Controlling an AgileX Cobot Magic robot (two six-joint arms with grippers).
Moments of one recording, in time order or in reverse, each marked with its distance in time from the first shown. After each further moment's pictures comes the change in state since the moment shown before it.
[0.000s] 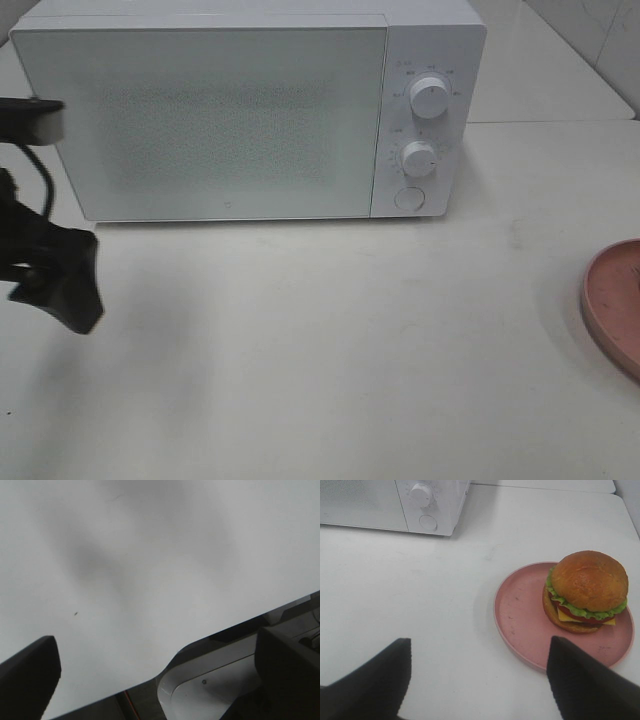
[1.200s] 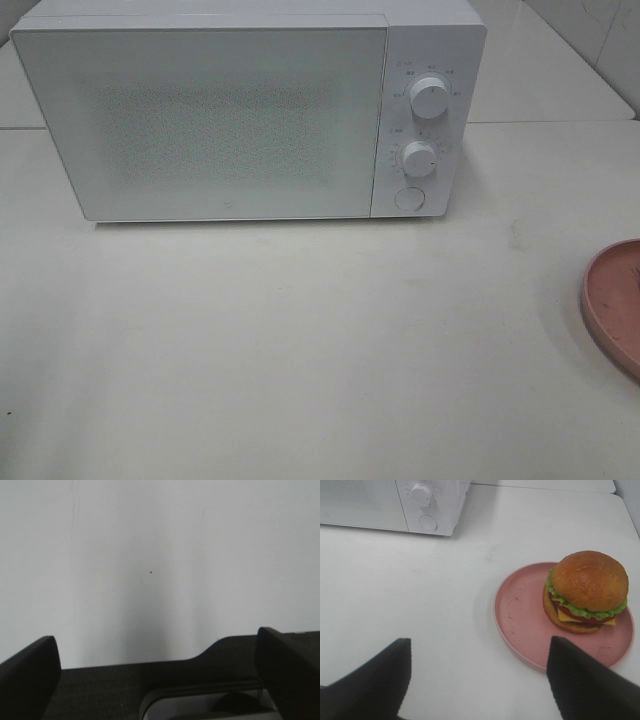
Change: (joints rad) left arm 0.372 -0.922 0.430 -0.018 0.024 0.023; right arm 0.000 0.000 0.000 0.000 0.000 0.000
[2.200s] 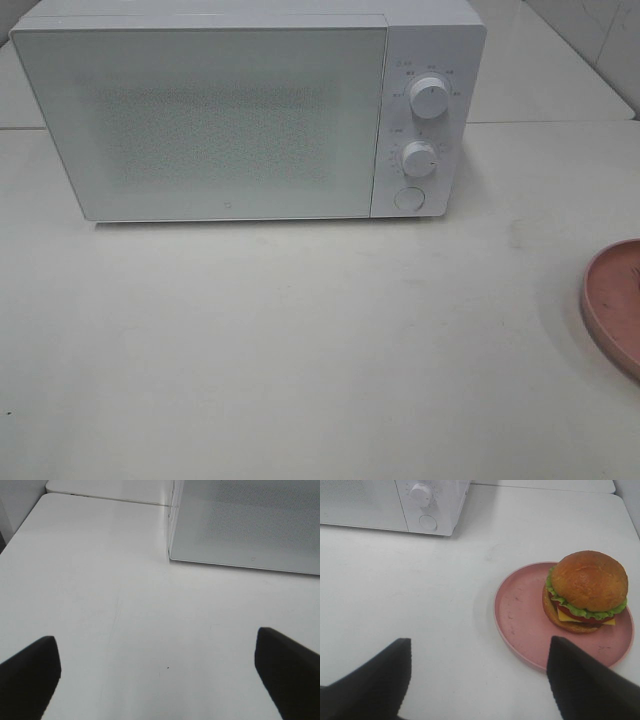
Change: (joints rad) left arm 0.158 -0.511 0.003 -0.014 -0.016 0.000; right arm 0.000 0.000 0.000 0.000 0.000 0.000
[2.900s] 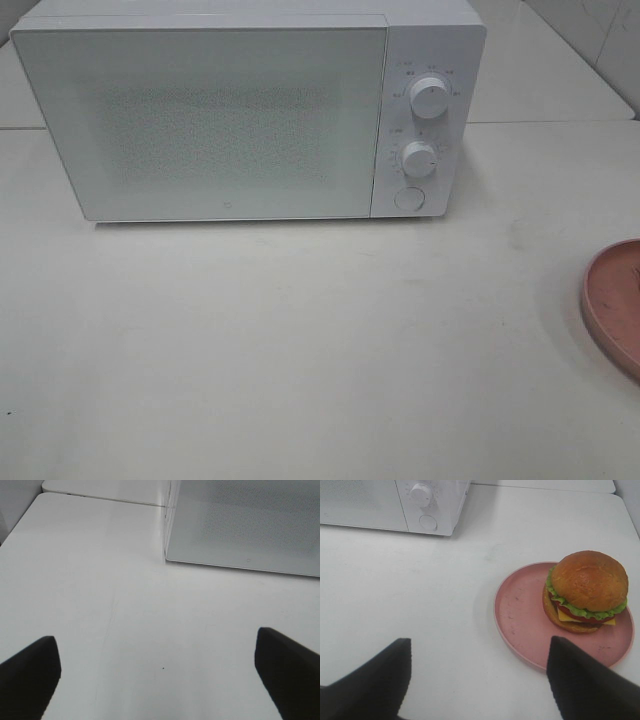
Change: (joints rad) left arm 0.000 0.000 0.000 -0.016 0.000 0.000; right arm 0.000 0.000 0.000 0.000 0.000 0.000
